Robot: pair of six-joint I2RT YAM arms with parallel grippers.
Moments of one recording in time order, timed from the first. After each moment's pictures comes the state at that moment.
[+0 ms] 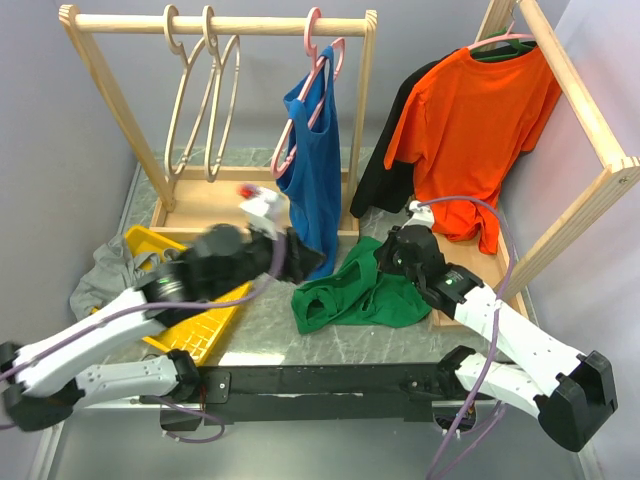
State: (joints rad) left arm -1.04 1.00 1.08 -0.38 -0.16 -0.54; right arm 0.61 0.97 0.71 -0.31 0.25 0.64
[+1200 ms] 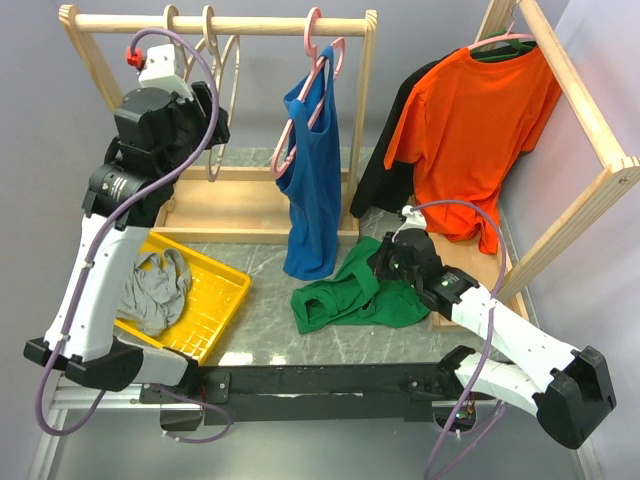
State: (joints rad) left arm -0.41 1.36 1.94 -0.70 -0.31 -0.31; right arm 0.61 0.99 0.66 -0.26 0.14 0.64
